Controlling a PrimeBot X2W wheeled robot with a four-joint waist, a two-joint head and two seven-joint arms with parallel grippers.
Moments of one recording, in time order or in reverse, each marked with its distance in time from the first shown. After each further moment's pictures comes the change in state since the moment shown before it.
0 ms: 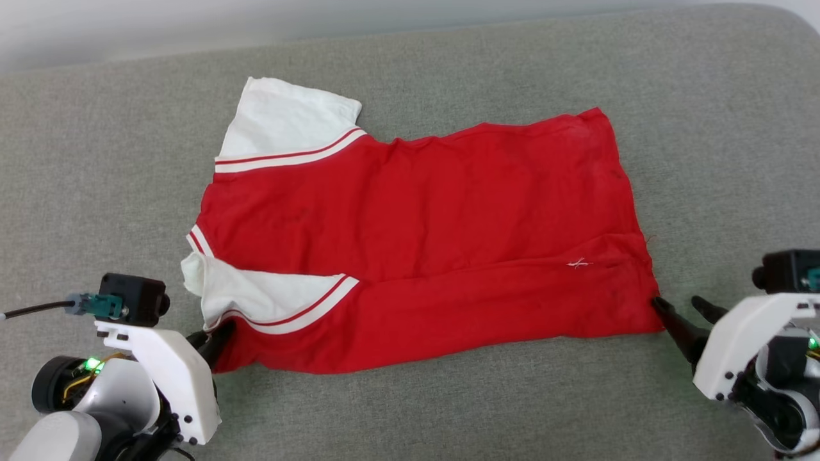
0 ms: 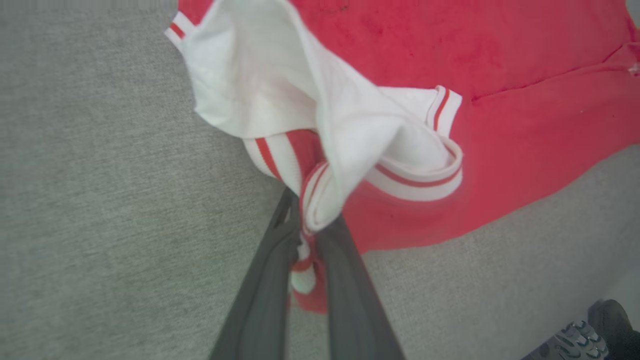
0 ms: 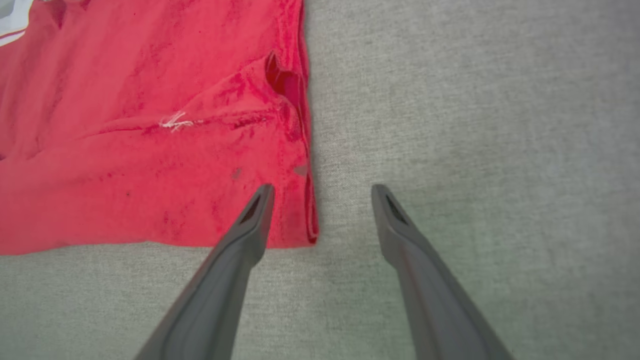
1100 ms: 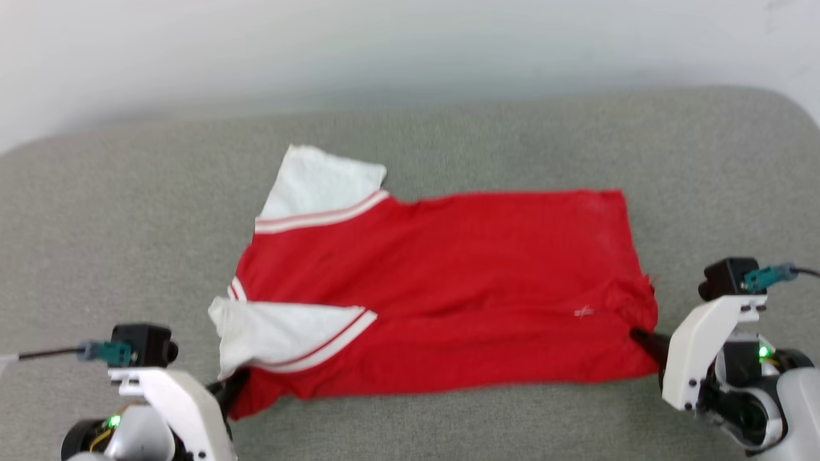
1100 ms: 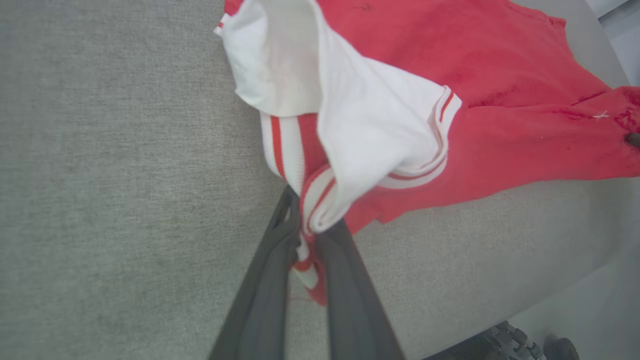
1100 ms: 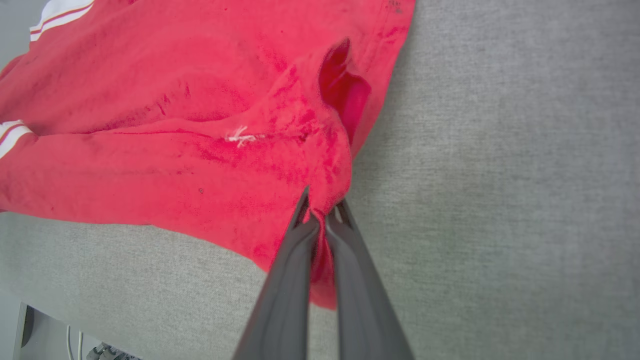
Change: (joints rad) left arm 0.087 -0.070 0.002 0.062 -0.075 0.033 -0.045; right arm -0.078 -0.030 0.138 0.174 0.061 0.000 0.069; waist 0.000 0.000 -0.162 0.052
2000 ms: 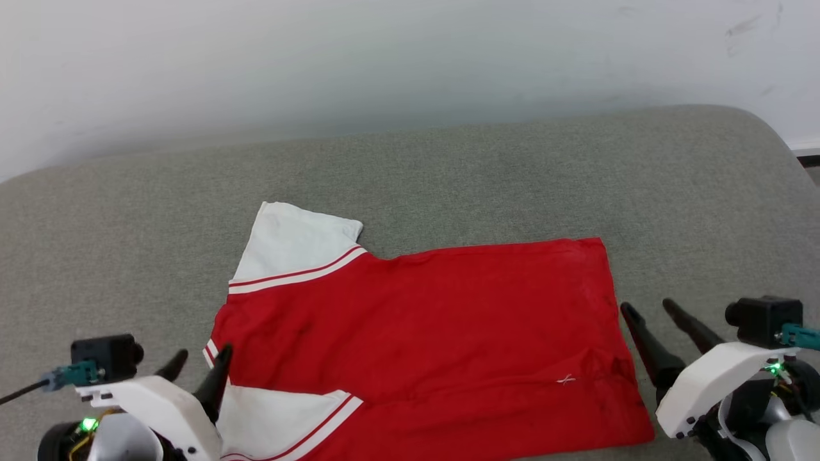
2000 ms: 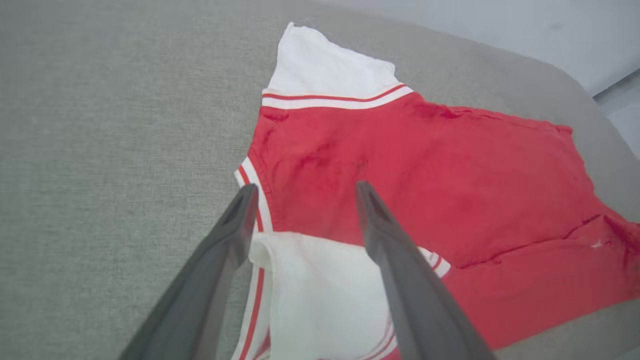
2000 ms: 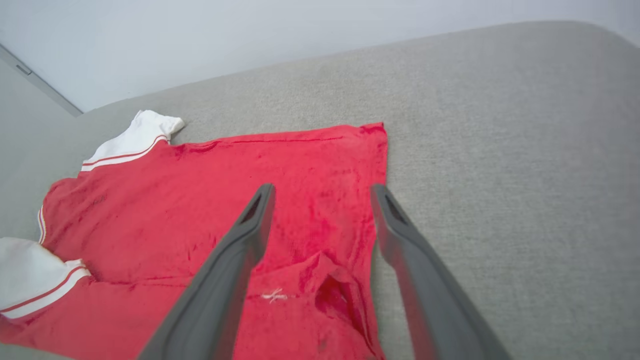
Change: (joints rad) left arm 0.074 -0.045 0.051 0.024 0.049 0.045 -0.194; right arm 0.179 0.032 0.006 -0.180 -0.067 0.000 -0.387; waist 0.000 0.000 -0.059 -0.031
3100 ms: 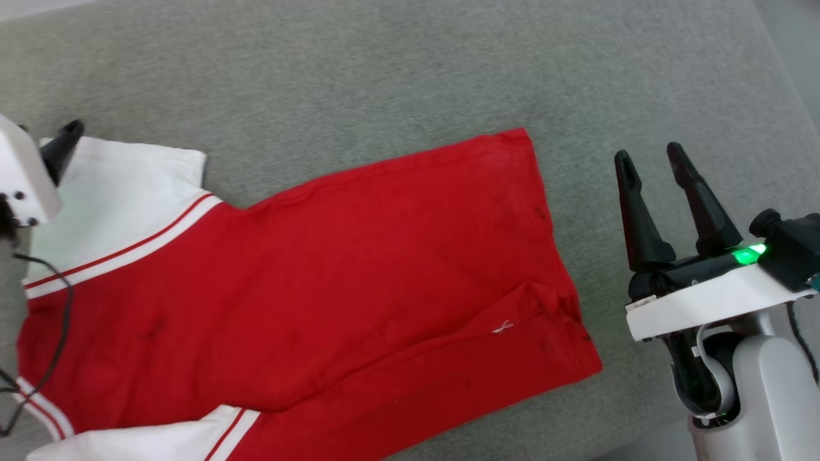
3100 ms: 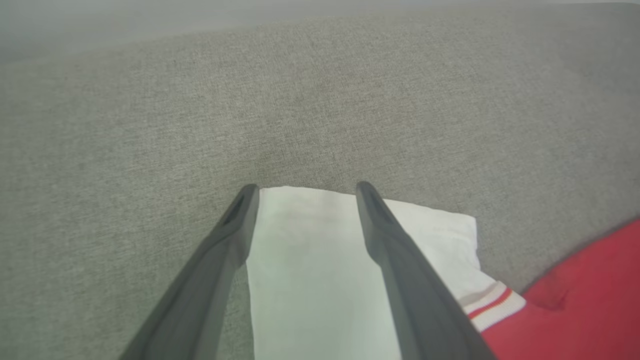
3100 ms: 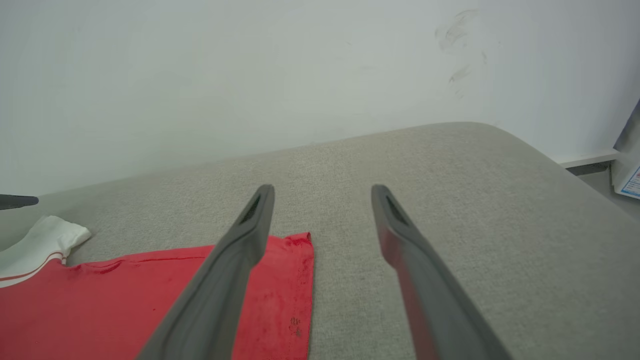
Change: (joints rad) left arm -0.727 0.220 0.023 0.292 0.014 -0.098 0.316; right arm -0.216 0.131 0.007 -0.113 -0.133 0.000 -0.365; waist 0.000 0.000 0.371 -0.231
